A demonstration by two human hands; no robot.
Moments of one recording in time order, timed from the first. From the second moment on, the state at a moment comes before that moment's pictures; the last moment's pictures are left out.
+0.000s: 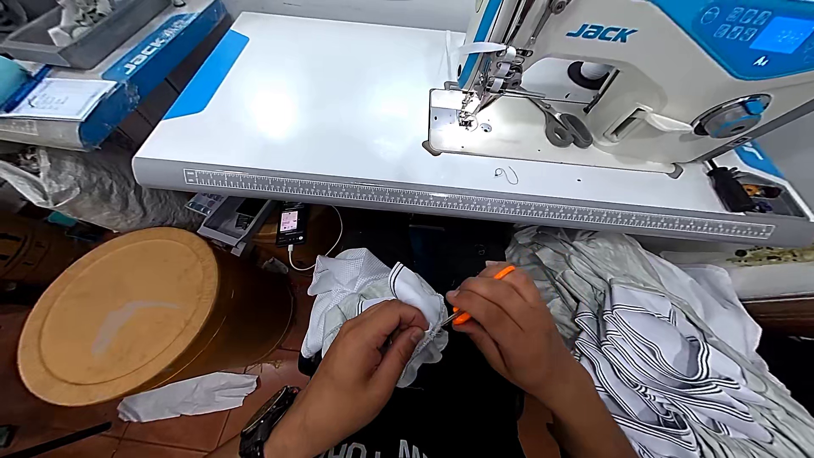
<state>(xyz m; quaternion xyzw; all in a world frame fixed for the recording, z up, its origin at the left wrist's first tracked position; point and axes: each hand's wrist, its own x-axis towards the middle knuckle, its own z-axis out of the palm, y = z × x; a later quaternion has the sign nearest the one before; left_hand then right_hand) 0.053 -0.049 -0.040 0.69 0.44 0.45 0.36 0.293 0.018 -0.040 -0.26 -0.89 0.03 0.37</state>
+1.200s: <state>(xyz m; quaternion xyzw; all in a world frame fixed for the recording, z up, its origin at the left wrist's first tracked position) -0.005 0.069 -0.075 0.84 0.40 0.24 0.26 0.363 0.217 -0.058 -0.52 -0.82 -0.02 0.23</state>
